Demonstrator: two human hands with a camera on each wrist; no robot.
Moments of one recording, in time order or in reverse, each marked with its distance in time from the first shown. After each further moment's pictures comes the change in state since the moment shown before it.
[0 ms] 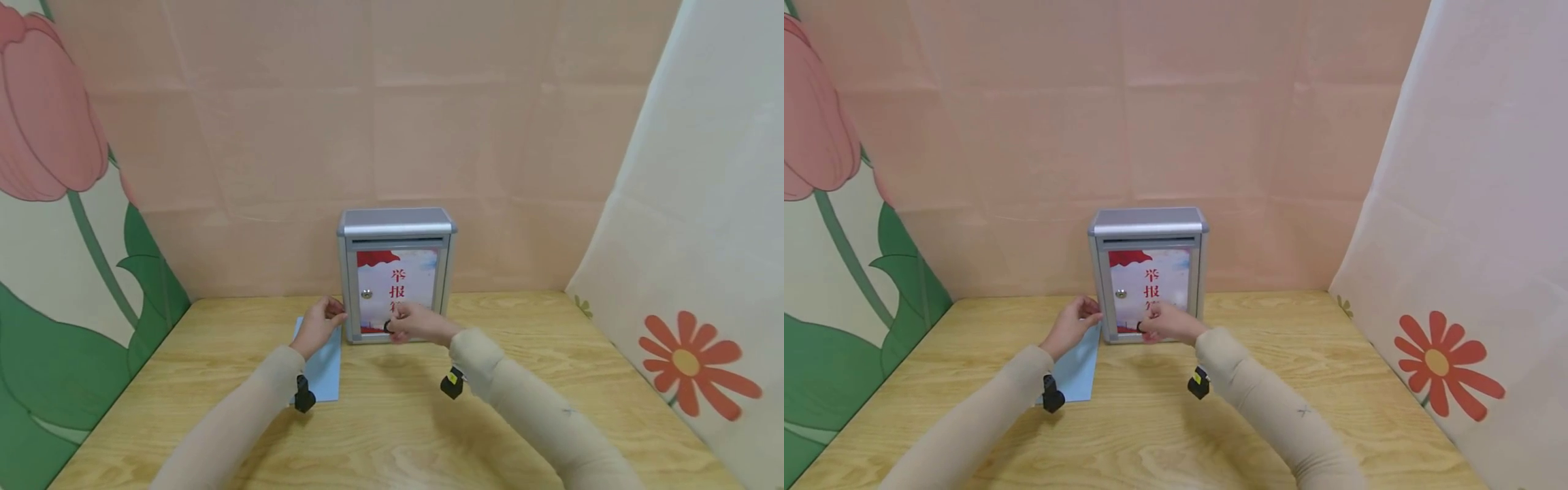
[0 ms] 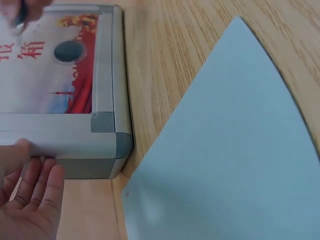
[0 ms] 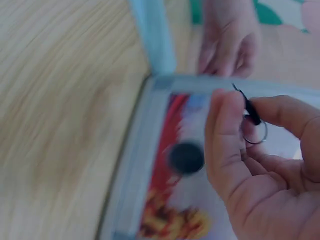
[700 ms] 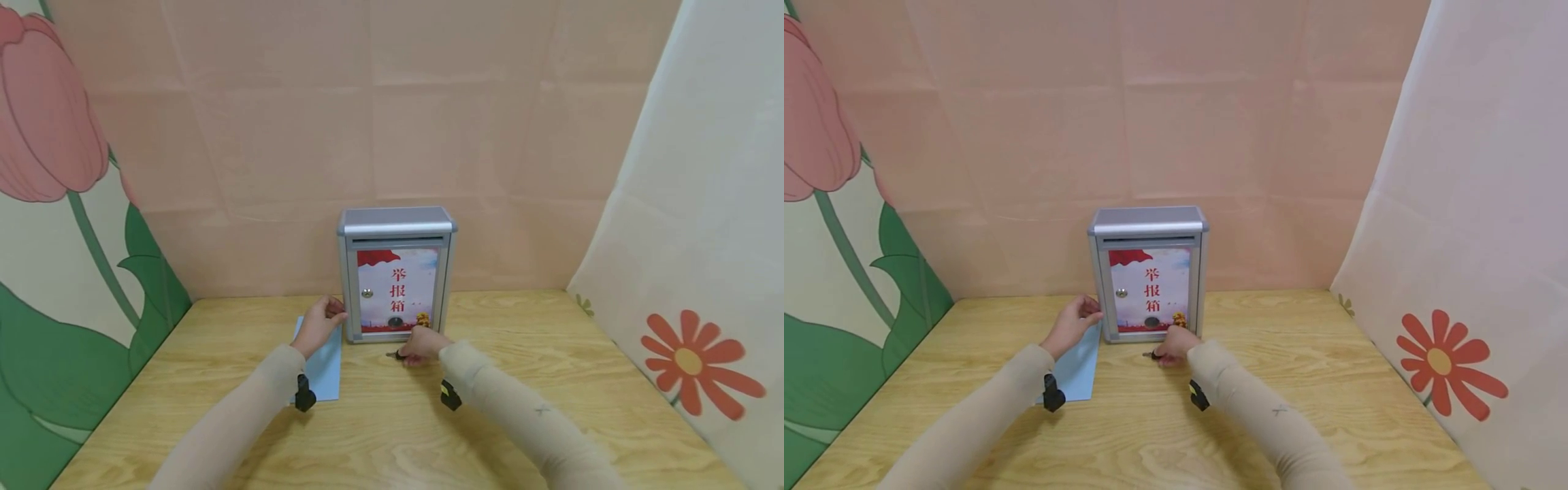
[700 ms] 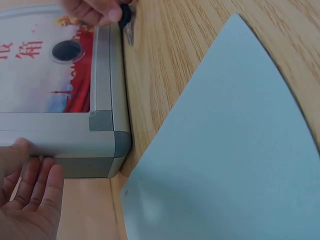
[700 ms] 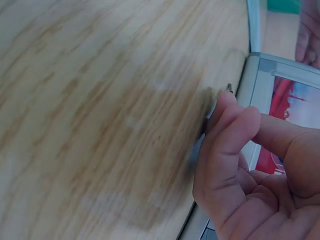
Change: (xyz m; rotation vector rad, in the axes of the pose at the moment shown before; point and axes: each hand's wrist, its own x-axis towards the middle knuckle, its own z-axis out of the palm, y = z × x) left_hand 0.003 -0.002 0.000 0.006 -0.003 -0.025; right_hand 0.017 0.055 0.017 -0.205 0.108 0.306
